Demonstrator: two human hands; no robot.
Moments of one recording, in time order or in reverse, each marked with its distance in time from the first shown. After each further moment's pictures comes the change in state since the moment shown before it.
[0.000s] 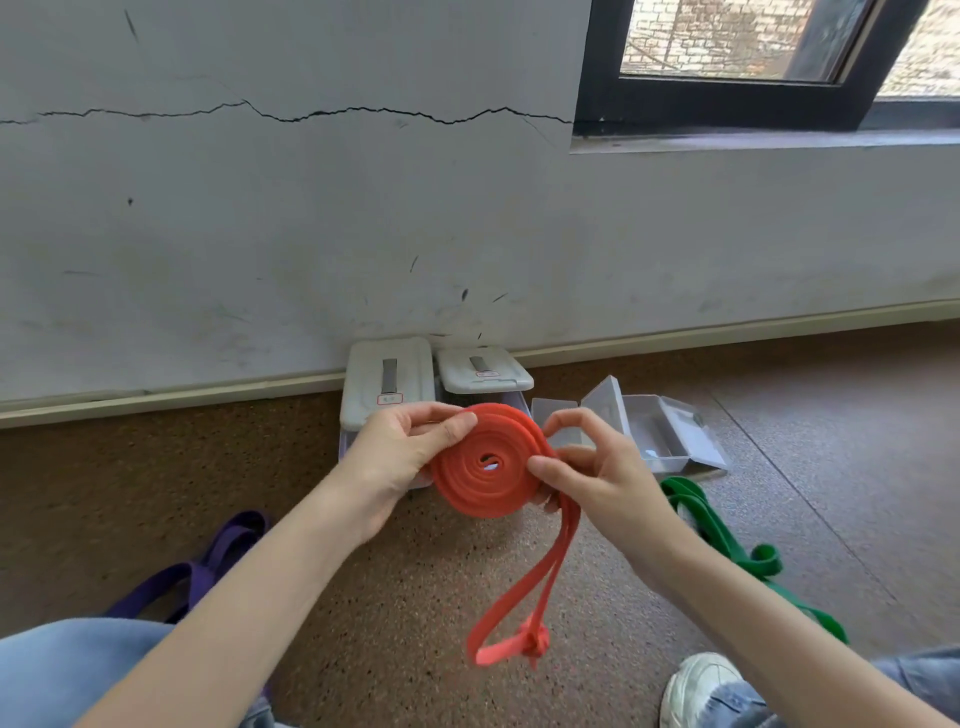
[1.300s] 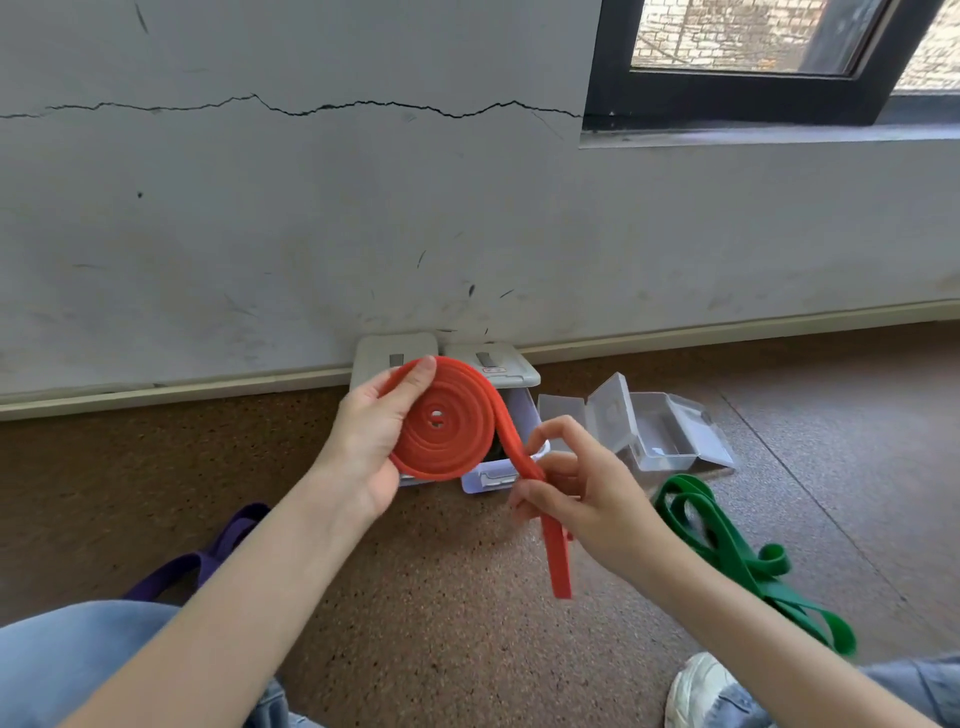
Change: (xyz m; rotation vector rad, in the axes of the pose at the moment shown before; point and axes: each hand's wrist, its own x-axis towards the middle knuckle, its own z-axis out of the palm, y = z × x) left_hand 0.008 0.012 -0.002 -0.379 0.286 0.034; right_hand -0.006 0.007 0.010 -0.076 -0.127 -0.058
